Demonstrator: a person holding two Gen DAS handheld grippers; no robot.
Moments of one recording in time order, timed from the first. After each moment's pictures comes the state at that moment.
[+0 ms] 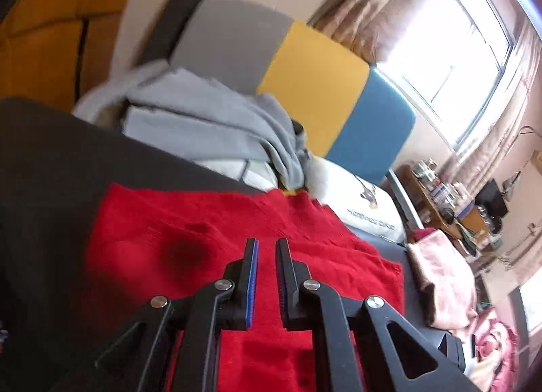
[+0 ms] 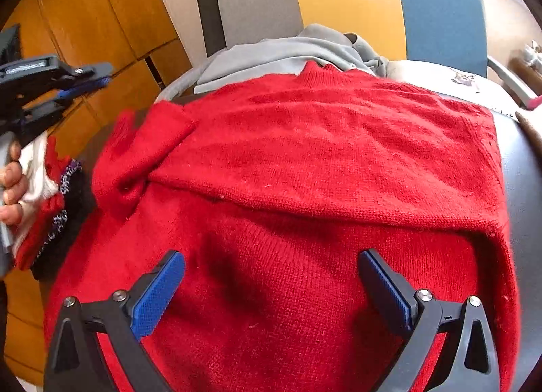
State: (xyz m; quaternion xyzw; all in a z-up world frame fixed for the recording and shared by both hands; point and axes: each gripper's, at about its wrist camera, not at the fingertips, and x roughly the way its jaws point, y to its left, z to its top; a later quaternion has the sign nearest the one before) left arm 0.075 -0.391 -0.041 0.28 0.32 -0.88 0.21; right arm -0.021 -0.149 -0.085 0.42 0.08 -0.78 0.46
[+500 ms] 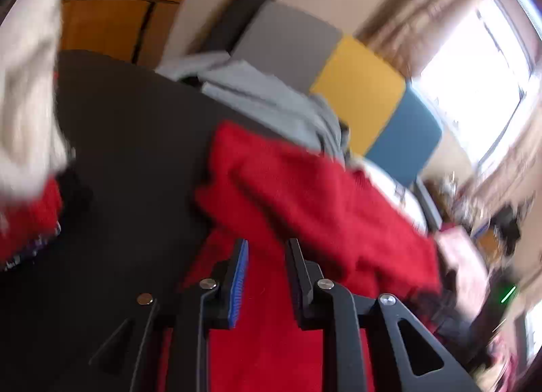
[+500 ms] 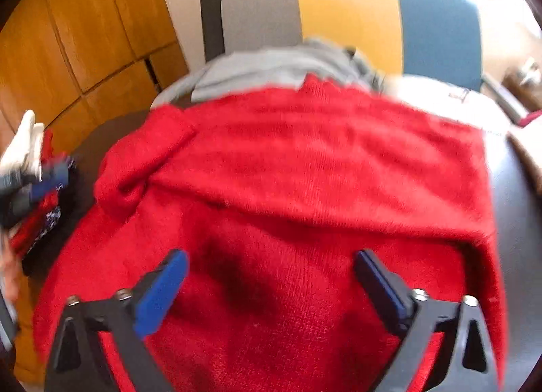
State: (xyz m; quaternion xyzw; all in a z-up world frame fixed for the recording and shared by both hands) left arm 0.205 -0.372 -0.105 0.27 0.34 -0.86 0.26; right arm -0.002 -0.158 -0.065 0.37 0.11 -0.80 0.46
